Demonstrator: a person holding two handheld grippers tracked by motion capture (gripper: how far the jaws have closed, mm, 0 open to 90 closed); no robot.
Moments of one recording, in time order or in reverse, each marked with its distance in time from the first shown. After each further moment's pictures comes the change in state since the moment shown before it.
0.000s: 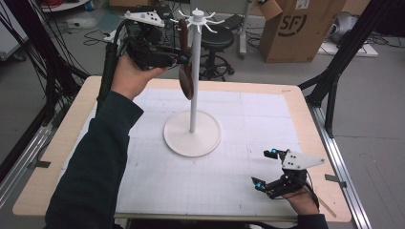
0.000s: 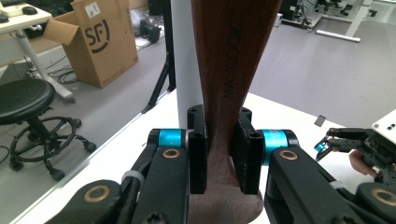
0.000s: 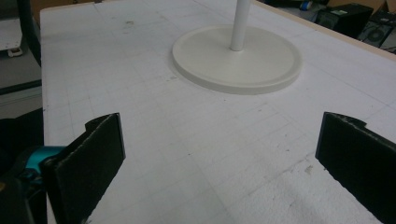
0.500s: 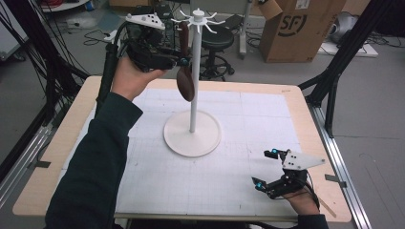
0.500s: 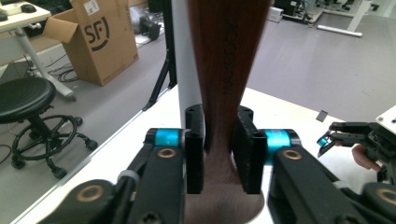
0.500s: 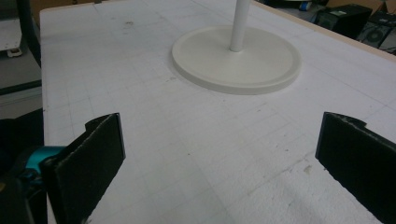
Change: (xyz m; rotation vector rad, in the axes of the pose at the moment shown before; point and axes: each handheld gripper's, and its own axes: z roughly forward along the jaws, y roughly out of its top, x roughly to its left) left arm -0.001 -0.003 -0.002 -0.003 -0.002 0.015; right arm 0.000 0.000 -0.001 -0.002 -0.003 -0.002
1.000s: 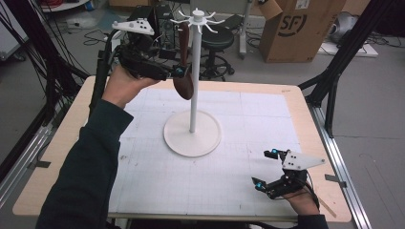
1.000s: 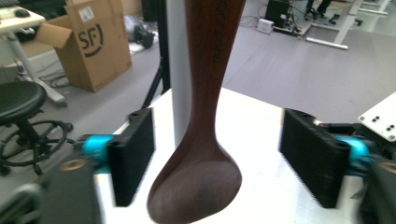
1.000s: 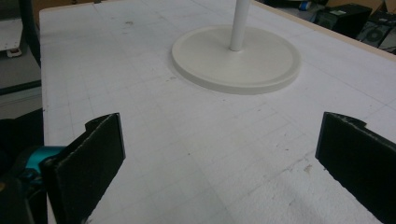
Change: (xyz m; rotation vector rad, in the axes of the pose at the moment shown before) left arm 0.000 -0.018 -0.016 -0.066 -0.028 -0.033; right arm 0.000 0.000 0.001 0.001 -0.001 -0.001
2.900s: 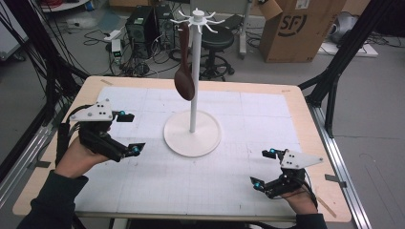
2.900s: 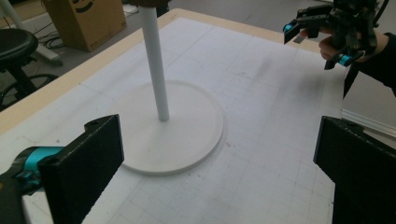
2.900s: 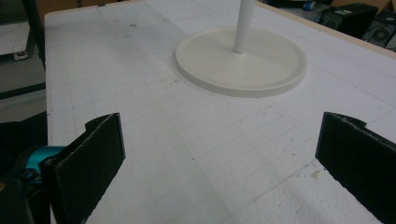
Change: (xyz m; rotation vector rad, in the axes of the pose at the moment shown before) left arm -0.044 -0.157 -0.077 0.134 0.006 0.023; right arm 0.000 0.002 0.004 -0.005 0.018 0.009
